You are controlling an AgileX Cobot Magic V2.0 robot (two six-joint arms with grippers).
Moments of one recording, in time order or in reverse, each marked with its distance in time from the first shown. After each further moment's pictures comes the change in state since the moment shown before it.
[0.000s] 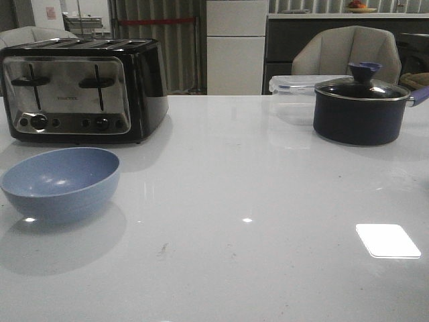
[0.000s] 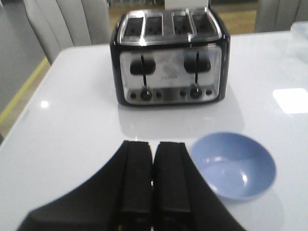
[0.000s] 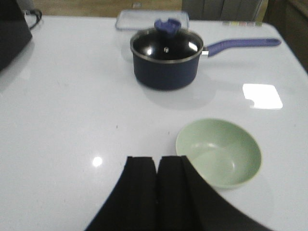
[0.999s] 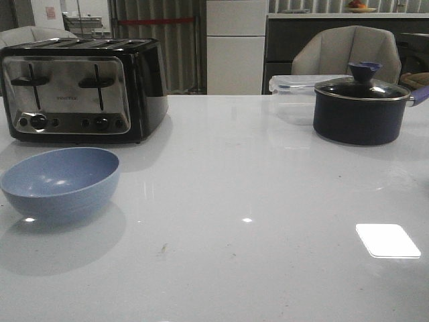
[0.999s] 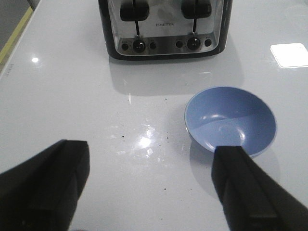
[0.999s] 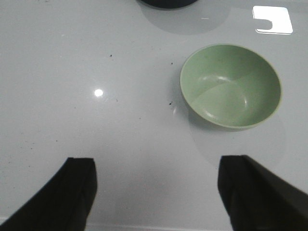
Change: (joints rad) left arm -0.003 0.065 0.000 0.000 0.089 0.000; right arm 0.000 0.161 0.000 0.000 0.103 0.000
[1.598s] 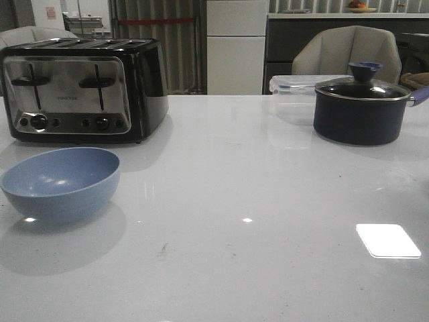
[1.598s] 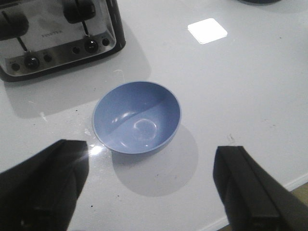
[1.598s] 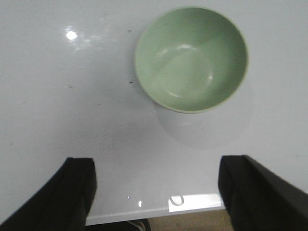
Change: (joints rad) left arm -0.354 0.083 0.000 -0.010 -0.043 0.027; right arm -0.208 0.402 -0.308 -0.012 0.207 -0.011
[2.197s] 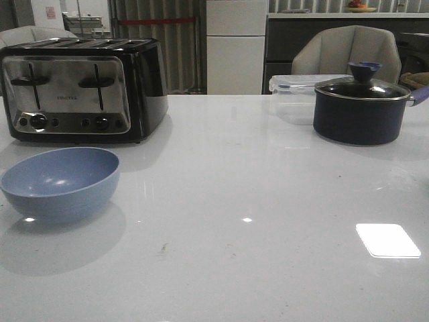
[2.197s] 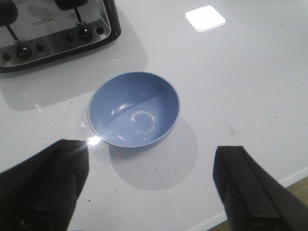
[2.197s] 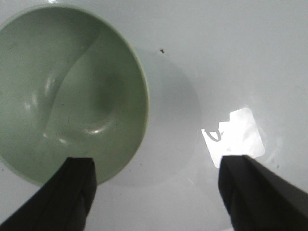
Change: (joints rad) left arm -0.004 0.037 0.000 0.000 0.000 0.000; right arm -0.343 0.589 -0.263 0.160 0.013 -0.134
